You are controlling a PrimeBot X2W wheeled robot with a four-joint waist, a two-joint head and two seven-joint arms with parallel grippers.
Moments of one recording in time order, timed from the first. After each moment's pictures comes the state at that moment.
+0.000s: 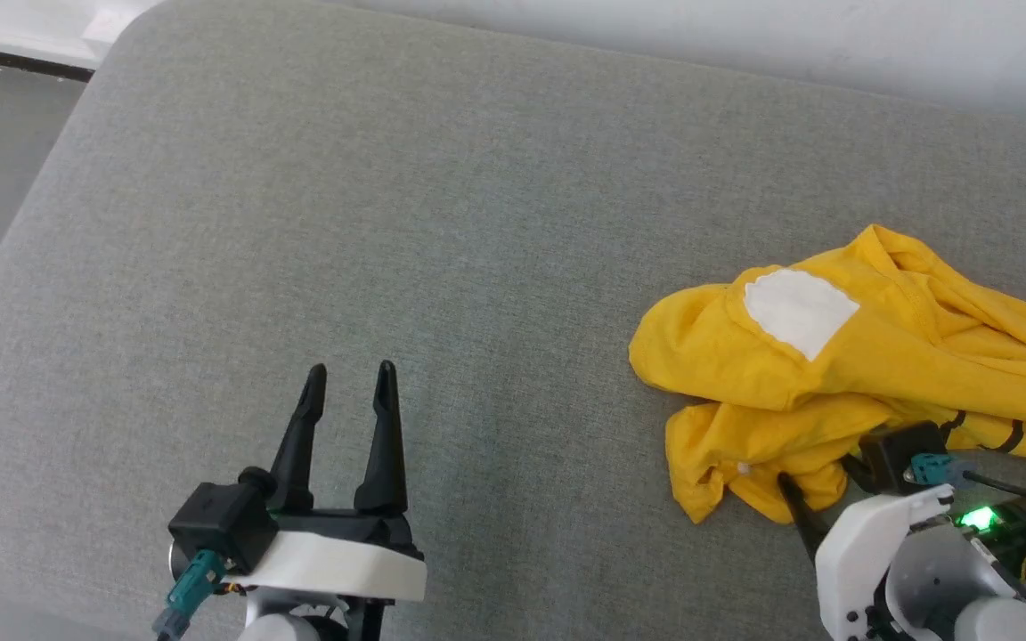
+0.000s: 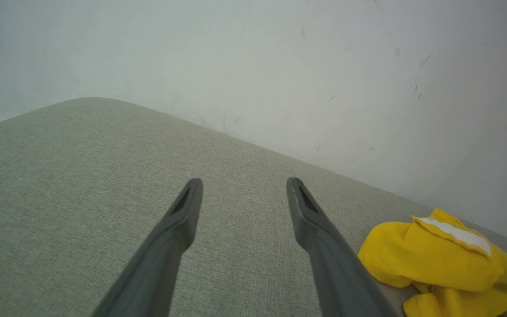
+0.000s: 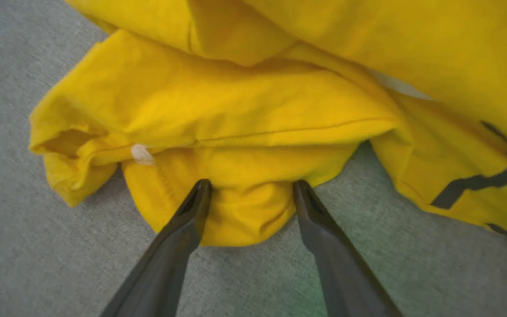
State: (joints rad) left arm -0.01 0.05 -0.20 -0.06 -0.35 0.05 -0.26; right arm 0.03 -0.16 0.08 -0.08 0.10 0.13 0.50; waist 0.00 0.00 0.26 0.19
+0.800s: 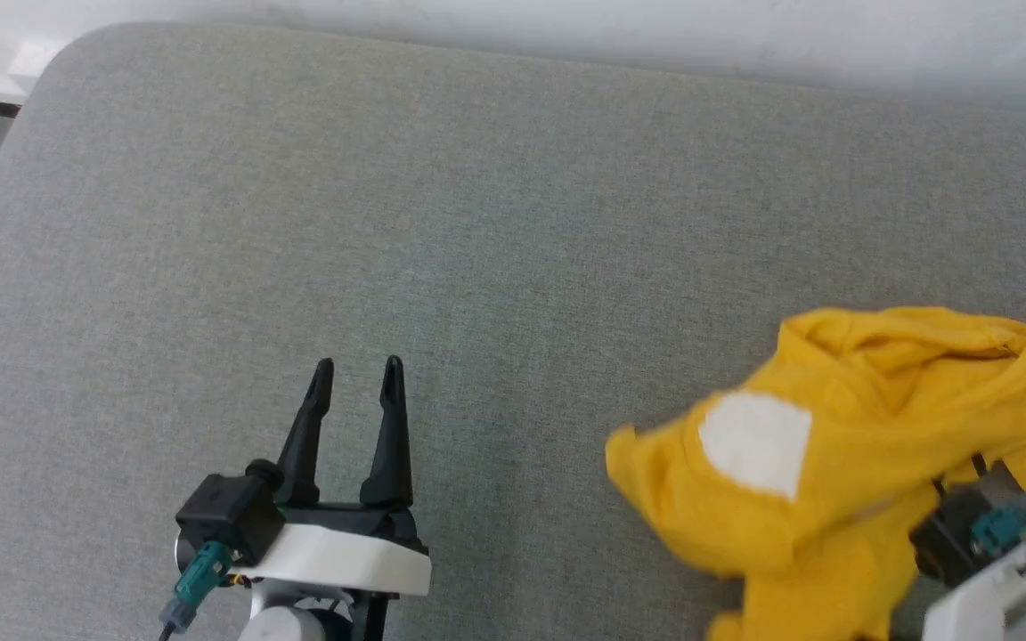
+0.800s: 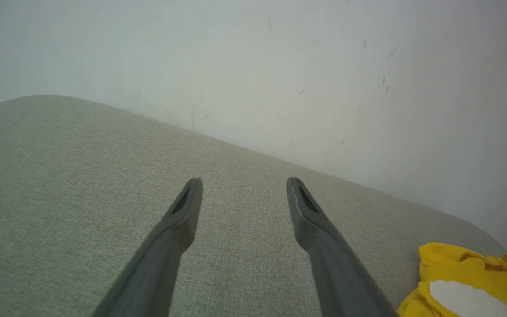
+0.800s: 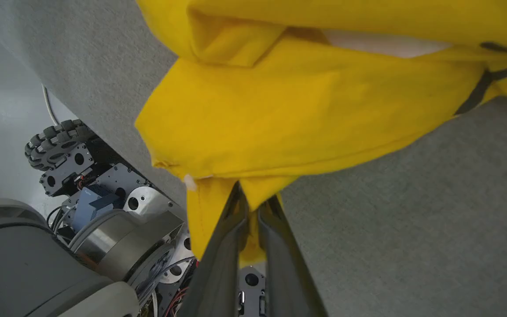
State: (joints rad) left arm -0.03 0.05 -0.20 -0.04 -0.35 0.04 -0.26; right arm 0.19 -0.45 0.09 -0.51 0.58 0.13 1.10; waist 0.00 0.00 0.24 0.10
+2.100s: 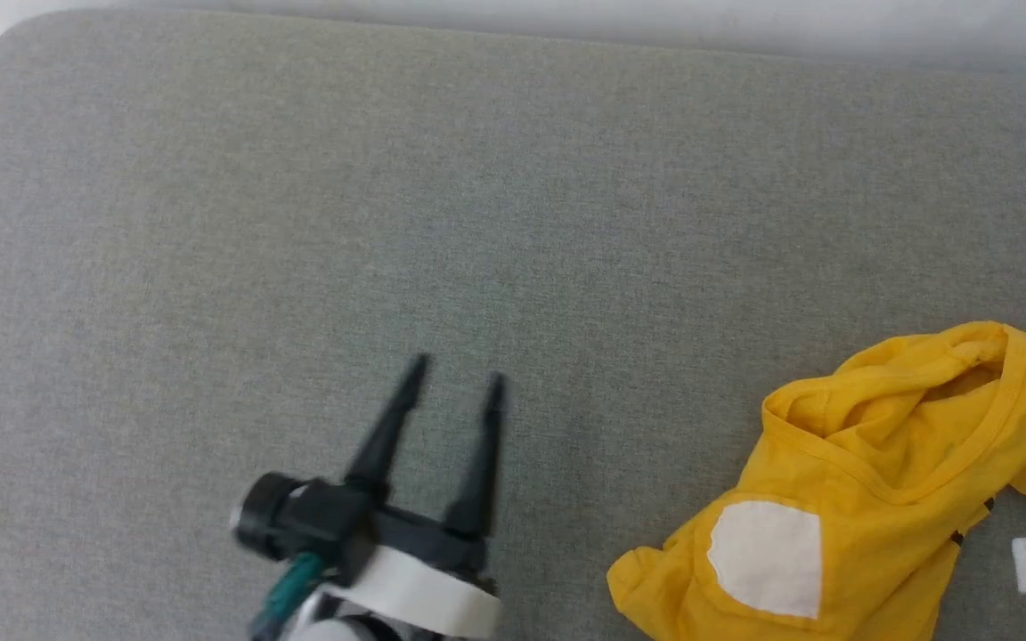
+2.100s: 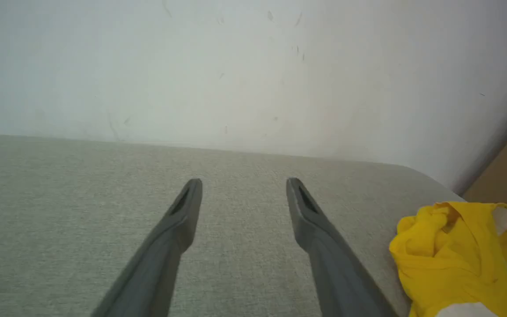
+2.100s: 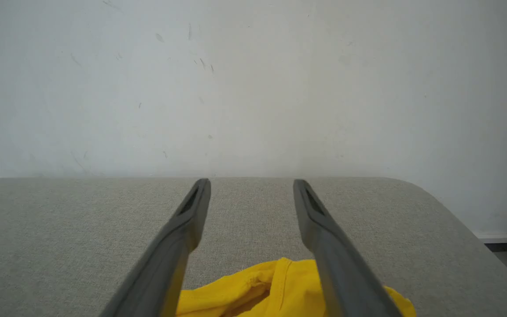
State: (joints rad) left arm -0.01 0.06 -0.29 -0.14 -0.18 -0.02 -0.23; right arm 0.12 -0.05 -0.28 -0.35 0.20 0.13 -0.09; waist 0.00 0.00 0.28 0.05
